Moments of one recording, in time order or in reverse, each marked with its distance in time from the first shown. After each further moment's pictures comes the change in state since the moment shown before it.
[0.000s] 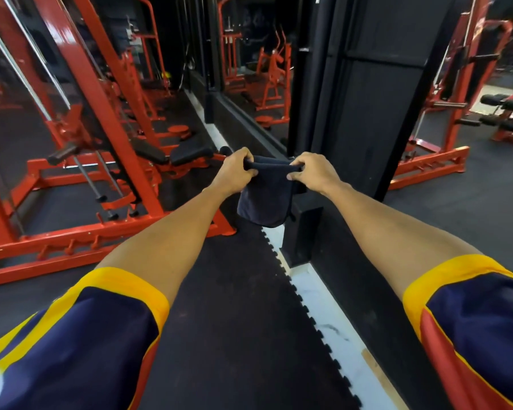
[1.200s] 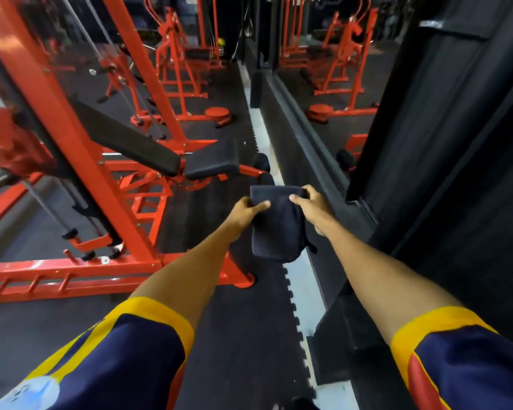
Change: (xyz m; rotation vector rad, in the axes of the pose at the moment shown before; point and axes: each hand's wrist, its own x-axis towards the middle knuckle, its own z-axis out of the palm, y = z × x) left_hand 0.553 -0.406 0.192 -0.606 0.059 -0.649; right_hand 0.665 0.176 0.262 0.579 -0.182 0.224
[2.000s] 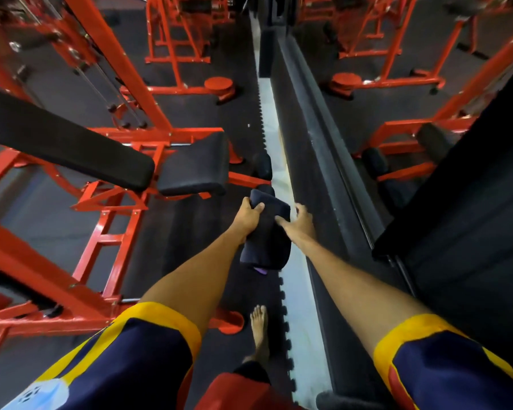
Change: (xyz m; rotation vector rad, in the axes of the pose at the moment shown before) left_hand 0.447 -0.006 0.071 0.084 0.099 -0.179; right_hand 0.449 0.120 0.059 -0.163 -0.049 0.236
